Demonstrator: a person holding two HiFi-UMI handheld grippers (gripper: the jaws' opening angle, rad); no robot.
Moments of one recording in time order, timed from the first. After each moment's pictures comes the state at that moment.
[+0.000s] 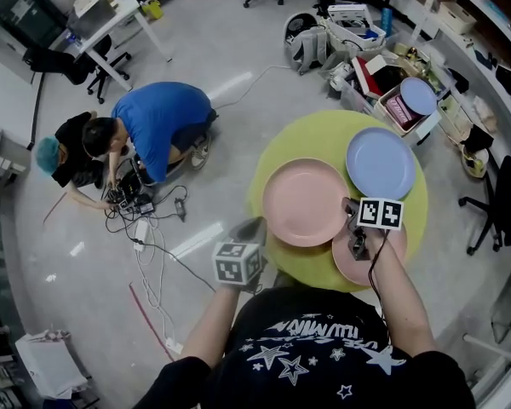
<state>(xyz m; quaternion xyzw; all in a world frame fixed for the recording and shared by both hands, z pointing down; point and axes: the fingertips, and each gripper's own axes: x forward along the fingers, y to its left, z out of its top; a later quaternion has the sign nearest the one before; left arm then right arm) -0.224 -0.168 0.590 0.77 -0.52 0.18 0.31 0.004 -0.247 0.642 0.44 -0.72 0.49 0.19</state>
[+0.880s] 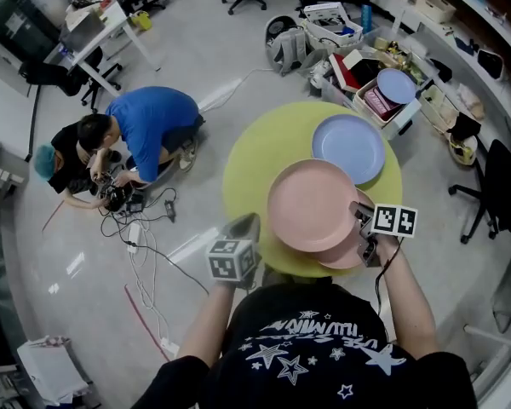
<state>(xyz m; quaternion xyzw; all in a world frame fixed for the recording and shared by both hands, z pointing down) -0.151 -0.141 0.575 0.78 -0.53 0.18 0.29 0.116 -0.185 0.614 0.44 -0.73 0.51 0.12</state>
